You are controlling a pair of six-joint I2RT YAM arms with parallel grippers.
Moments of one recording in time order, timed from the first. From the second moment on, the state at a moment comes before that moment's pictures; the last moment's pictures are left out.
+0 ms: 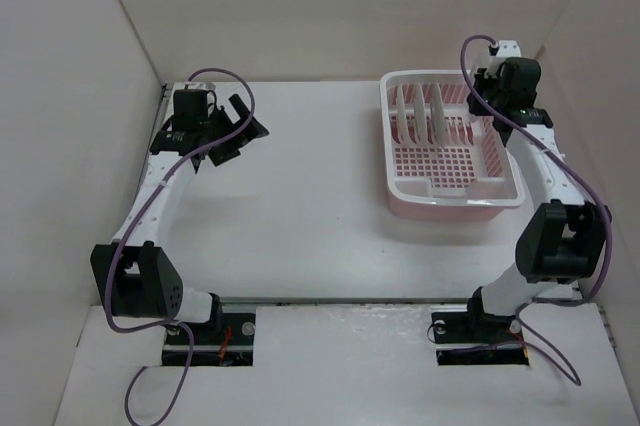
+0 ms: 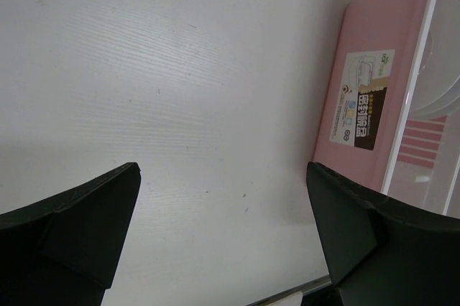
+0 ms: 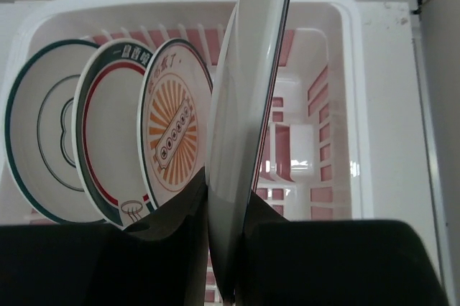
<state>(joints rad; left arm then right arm) -0.07 1.39 1.25 -0.57 0.30 -0.63 -0.07 1.58 1.43 -0.26 -0.09 0.00</state>
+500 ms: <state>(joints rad) -0.07 1.43 1.26 -0.57 0.30 -0.60 -0.07 1.75 1.43 -0.30 -0.14 0.00</state>
